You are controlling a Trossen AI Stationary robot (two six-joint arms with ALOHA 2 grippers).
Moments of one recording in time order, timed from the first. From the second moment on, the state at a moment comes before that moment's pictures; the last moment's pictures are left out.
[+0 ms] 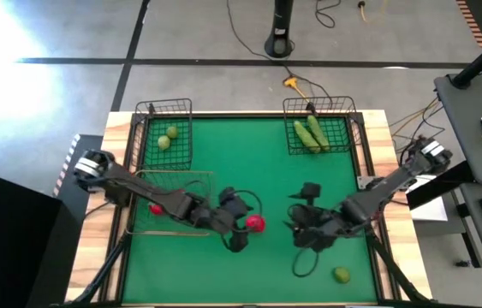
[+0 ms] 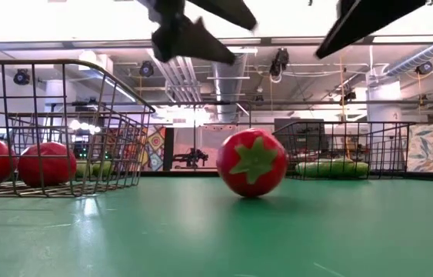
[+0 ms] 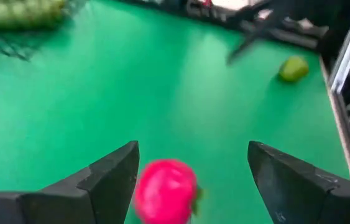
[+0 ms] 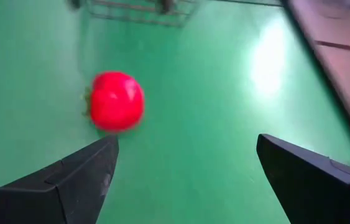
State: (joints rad) left arm -0.37 1.71 1.18 -0.10 -0.42 -0.49; right arm 0.57 1.44 1.07 -0.68 0.70 0.46
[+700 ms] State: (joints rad) left arm -0.24 1.93 1.40 -0.42 -0.32 -0.51; right arm 0.69 1.42 1.03 -0.86 0.78 0.77
